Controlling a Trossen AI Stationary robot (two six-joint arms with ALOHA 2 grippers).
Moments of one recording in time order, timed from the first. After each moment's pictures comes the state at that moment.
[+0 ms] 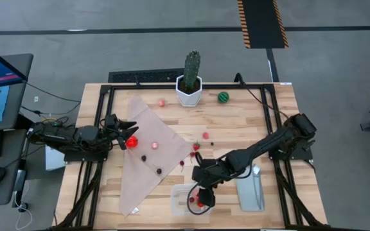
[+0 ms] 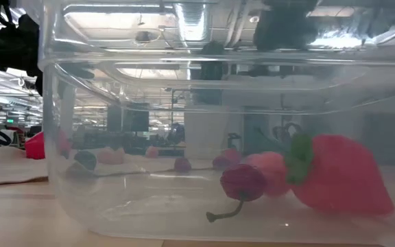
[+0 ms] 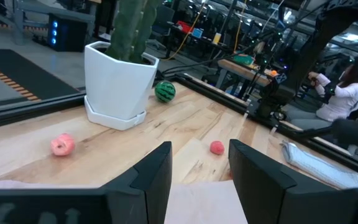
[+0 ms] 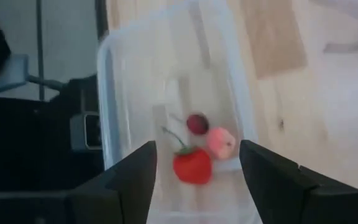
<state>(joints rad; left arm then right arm) -0.17 0.05 0.06 -0.09 -0.59 -0.42 0.46 1.78 1.32 -0.49 -0.08 0.66</state>
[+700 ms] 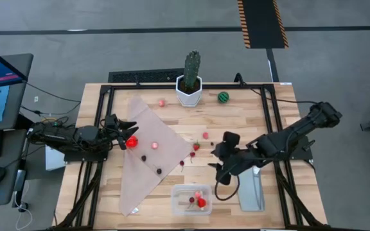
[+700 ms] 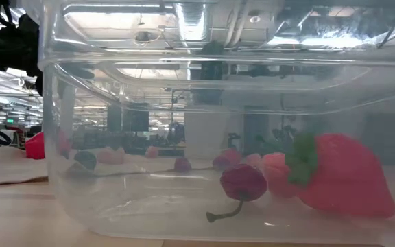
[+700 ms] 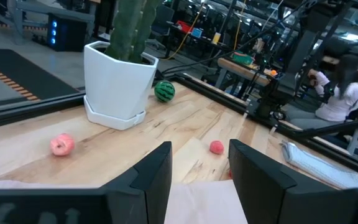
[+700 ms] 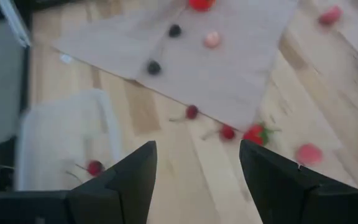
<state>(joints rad) -0.17 0.05 0.06 -0.09 -0.58 -0.41 0.48 1.42 1.21 -0.71 0.44 0.59</state>
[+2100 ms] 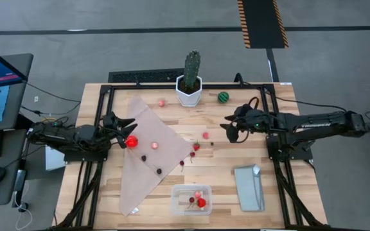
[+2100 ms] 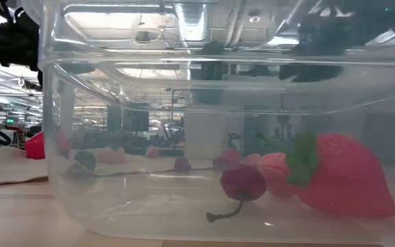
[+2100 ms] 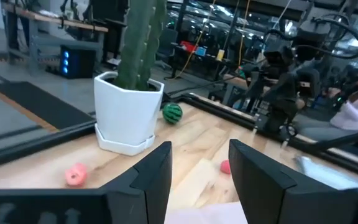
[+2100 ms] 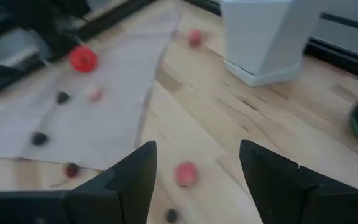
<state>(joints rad) -0.17 0.05 0.06 0.01 -0.64 -0.27 -0.07 0.89 0.53 -0.22 0.27 0.44</state>
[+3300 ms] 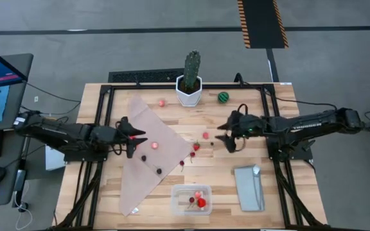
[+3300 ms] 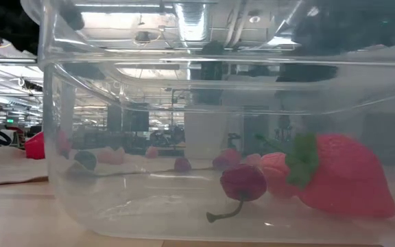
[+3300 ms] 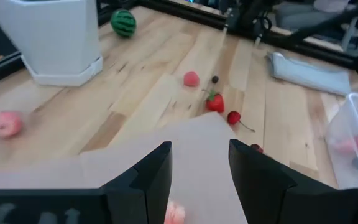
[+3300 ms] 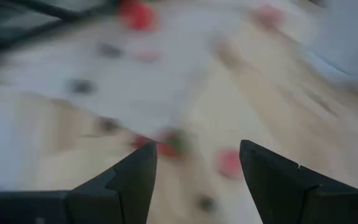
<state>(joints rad) -0.17 0.60 0.33 -0.13 -0.36 -0.37 -0.03 0.99 0.44 0.04 0.02 0.24</state>
